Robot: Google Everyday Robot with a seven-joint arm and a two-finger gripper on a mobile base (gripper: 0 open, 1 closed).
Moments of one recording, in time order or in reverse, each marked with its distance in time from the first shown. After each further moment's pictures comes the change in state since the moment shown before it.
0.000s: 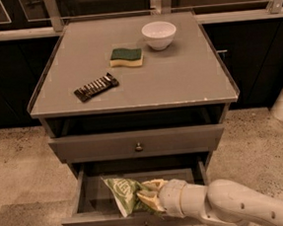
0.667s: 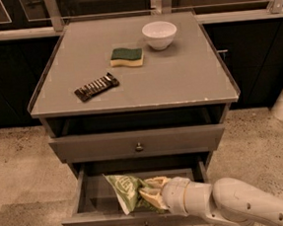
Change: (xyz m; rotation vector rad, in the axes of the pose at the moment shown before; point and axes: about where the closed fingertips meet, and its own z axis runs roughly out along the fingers) arm -0.014 0.001 -0.016 0.008 -0.018 0.002
